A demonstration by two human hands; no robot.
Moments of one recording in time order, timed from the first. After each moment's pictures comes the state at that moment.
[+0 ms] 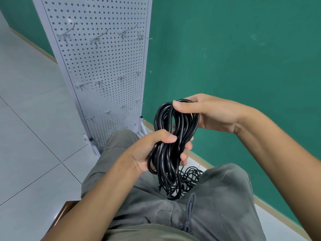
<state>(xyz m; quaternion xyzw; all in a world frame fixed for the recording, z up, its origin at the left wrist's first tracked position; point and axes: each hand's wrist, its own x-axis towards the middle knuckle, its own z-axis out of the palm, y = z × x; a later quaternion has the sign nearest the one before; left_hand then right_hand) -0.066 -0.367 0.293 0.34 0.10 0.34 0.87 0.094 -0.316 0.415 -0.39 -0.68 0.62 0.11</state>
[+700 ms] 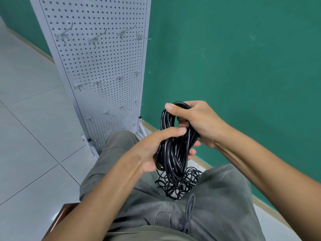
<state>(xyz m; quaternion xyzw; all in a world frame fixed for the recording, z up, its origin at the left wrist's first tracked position) -0.054 -0.372 0.311 0.29 0.28 0.38 0.83 0.075 -0.332 0.385 -0.49 -0.61 0.54 0.30</state>
